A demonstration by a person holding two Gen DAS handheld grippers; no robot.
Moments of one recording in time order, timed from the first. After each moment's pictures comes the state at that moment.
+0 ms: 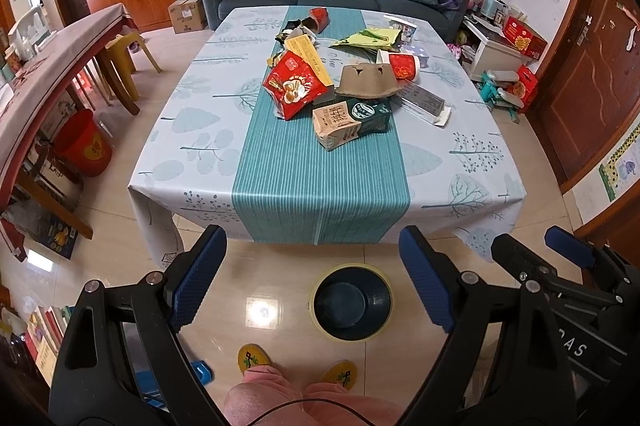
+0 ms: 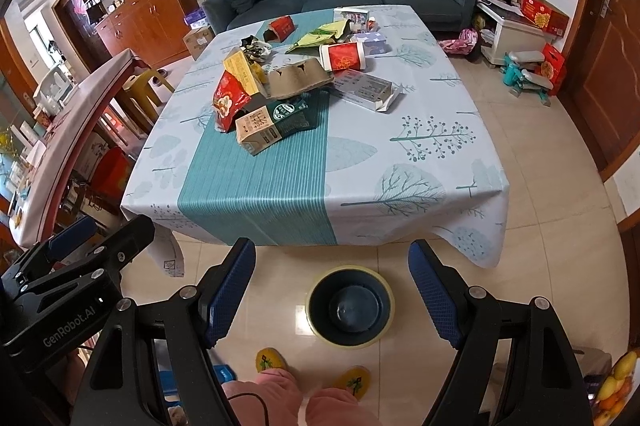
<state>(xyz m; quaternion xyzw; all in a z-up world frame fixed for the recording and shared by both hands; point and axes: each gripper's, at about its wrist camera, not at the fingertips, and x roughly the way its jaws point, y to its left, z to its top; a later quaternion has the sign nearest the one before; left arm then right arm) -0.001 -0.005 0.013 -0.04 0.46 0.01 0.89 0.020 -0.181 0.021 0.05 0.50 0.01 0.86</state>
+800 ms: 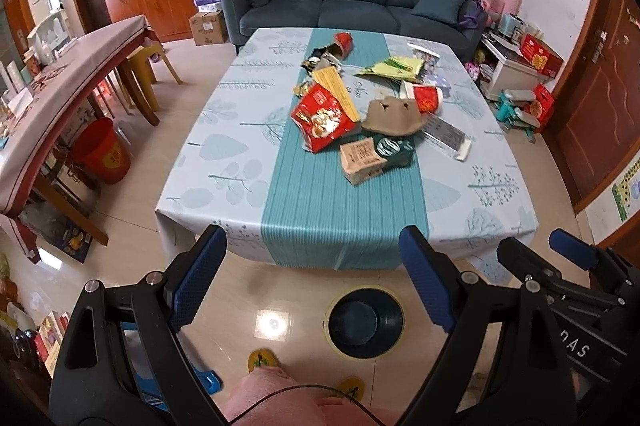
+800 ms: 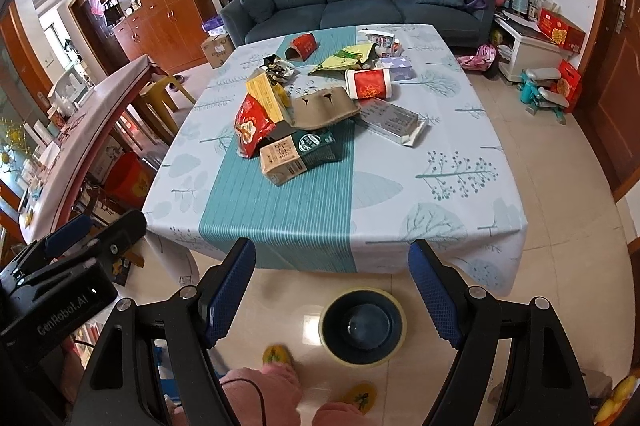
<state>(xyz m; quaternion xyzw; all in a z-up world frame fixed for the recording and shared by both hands) 0.012 0.019 0.042 -0.04 0.43 0.05 0.90 0.058 -0.166 0.038 0.05 0.48 0.04 0.87</state>
